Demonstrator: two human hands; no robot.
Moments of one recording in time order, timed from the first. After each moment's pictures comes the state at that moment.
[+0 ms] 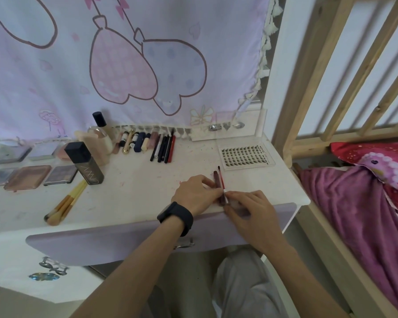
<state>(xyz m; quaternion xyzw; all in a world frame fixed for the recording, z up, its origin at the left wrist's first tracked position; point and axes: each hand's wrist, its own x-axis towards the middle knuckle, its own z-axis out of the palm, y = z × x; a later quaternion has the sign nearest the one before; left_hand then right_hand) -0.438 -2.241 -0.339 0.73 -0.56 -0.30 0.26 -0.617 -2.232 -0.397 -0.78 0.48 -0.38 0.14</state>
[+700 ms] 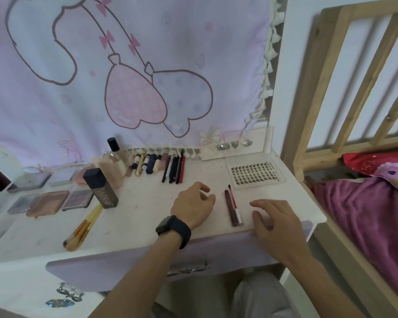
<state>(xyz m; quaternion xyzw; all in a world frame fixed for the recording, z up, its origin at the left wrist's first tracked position) -0.408 -2.249 -0.329 0.73 -0.58 -0.23 0.27 -0.629 -2.241 -0.385 -0.74 0.54 -0.39 0.12</state>
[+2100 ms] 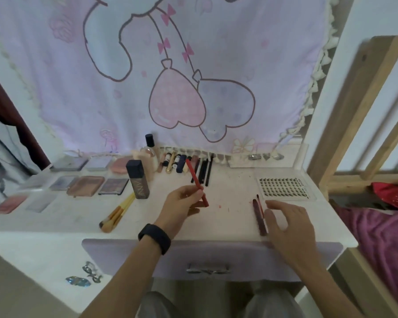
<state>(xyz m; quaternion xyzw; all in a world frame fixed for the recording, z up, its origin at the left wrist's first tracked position) -0.333 -2.202 -0.308 0.59 -0.36 -0.47 0.56 -0.582 -2.238 -0.350 -0.71 0.56 -0.40 0.15</state>
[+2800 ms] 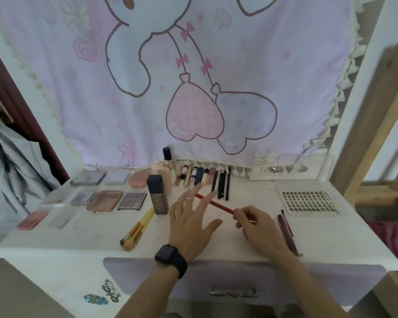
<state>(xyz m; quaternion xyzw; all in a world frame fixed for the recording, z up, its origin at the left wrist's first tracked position) -0.297 -2.203 -0.344 0.72 -0.63 0.07 0.29 -0.475 -2.258 -0.341 -0.69 0.48 -0.33 0.42</state>
